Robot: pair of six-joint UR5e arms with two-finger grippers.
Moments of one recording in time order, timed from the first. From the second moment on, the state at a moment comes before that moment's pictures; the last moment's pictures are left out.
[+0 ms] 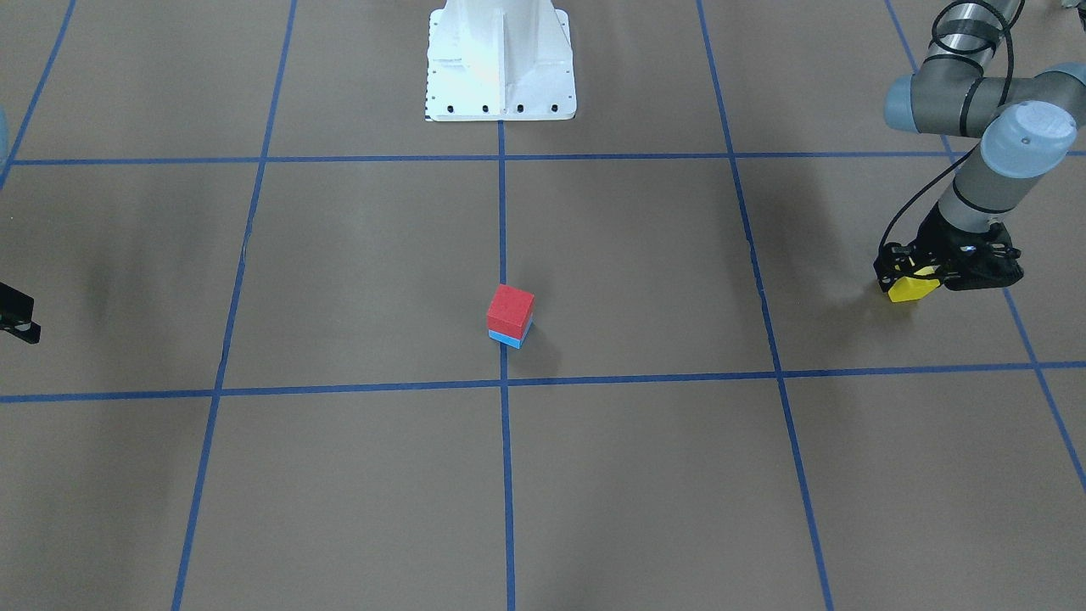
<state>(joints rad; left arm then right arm) -0.92 -1.54 -1.61 -2.10 -2.00 -0.81 1.24 -1.32 1.66 -1.52 2.29 0.32</state>
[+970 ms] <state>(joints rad) -0.90 -2.01 -1.91 -1.33 -2.09 -0.77 1.25 -1.32 1.65 -1.52 2.30 0.32</state>
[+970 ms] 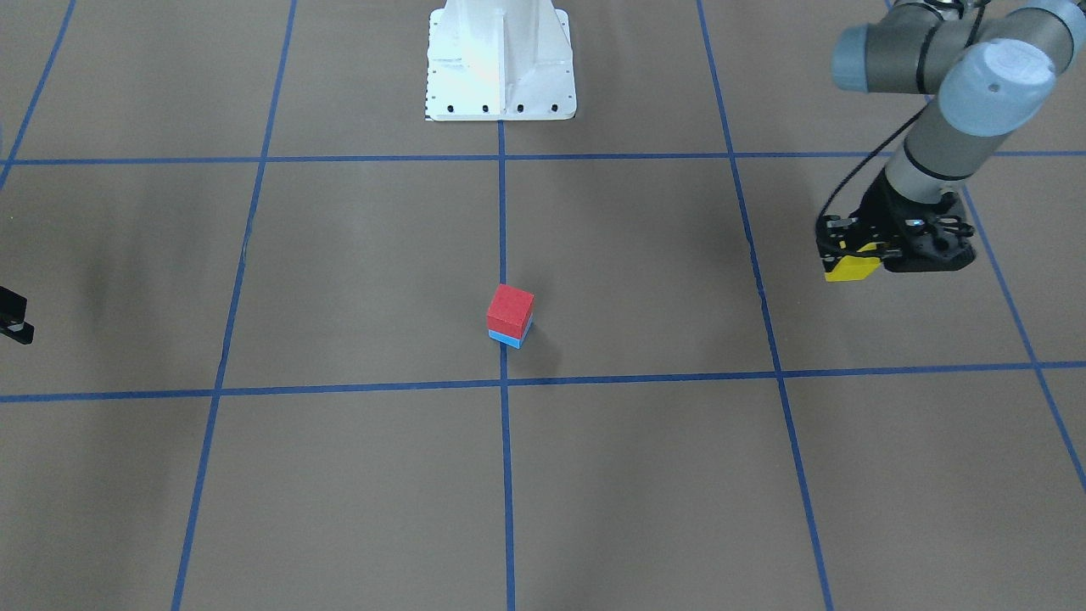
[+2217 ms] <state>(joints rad) -0.64 -2.60 -1.35 -1.50 -1.94 -0.77 1.26 -1.32 1.64 -1.53 2.30 0.31</state>
